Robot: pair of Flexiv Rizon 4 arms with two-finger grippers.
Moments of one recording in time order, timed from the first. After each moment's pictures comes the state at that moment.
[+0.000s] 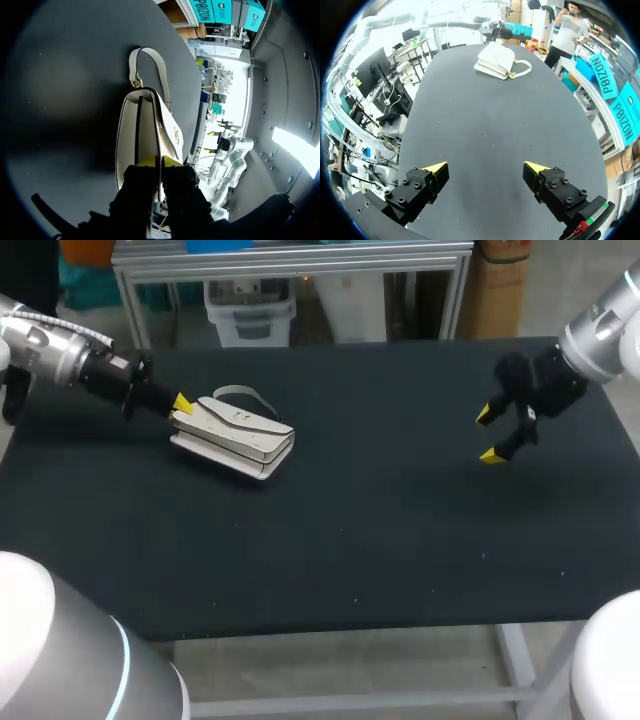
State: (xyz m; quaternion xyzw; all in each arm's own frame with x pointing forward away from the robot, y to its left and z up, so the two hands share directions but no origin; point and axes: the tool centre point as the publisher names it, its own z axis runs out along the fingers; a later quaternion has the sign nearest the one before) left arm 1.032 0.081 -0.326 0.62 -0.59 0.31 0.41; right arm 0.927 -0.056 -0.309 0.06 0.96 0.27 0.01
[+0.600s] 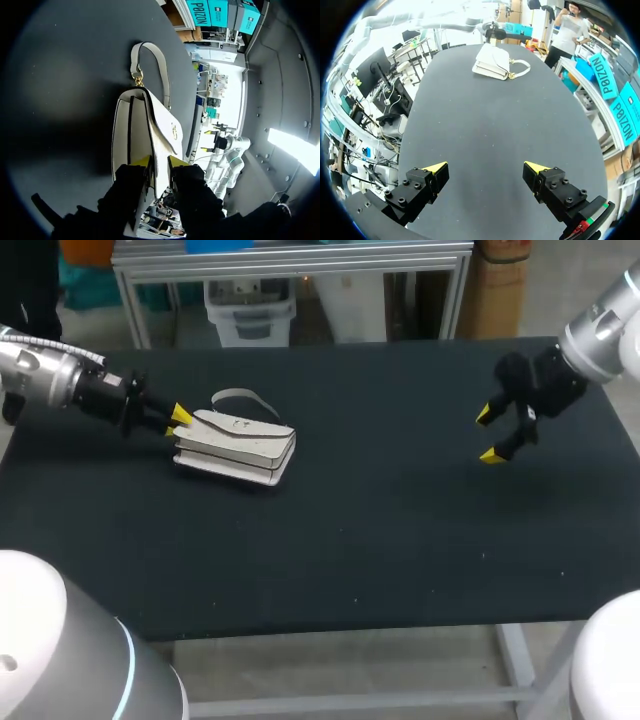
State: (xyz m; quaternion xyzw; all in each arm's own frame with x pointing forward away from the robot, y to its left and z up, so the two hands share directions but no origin) left arm 1.000 0.081 -0.332 0.62 -0.57 0.34 0.42; right arm 0.927 -0.056 -0.309 0.06 0.96 0.27 0.01
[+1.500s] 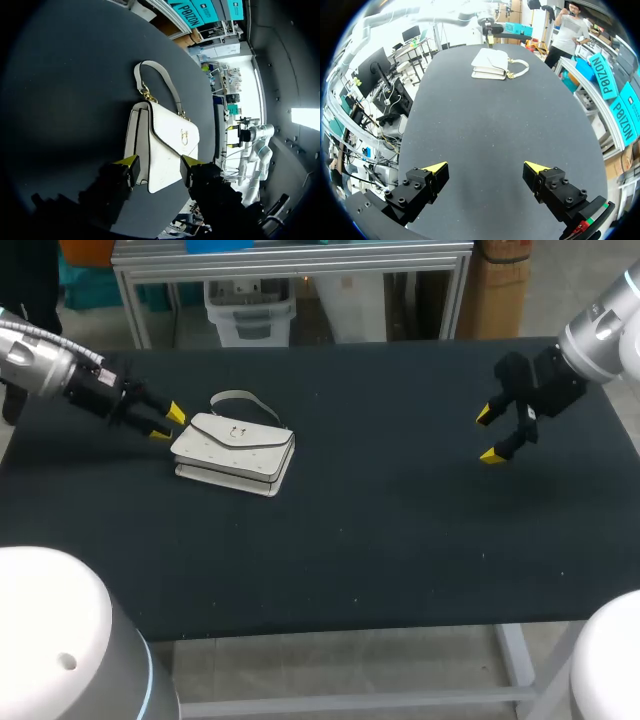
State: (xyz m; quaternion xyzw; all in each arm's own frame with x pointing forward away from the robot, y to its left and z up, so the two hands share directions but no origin) left arm 1.002 0.100 -0.334 0.61 -0.67 0.33 0.28; right arm 0.927 -0.056 -0.309 0.06 0.96 0.27 0.01
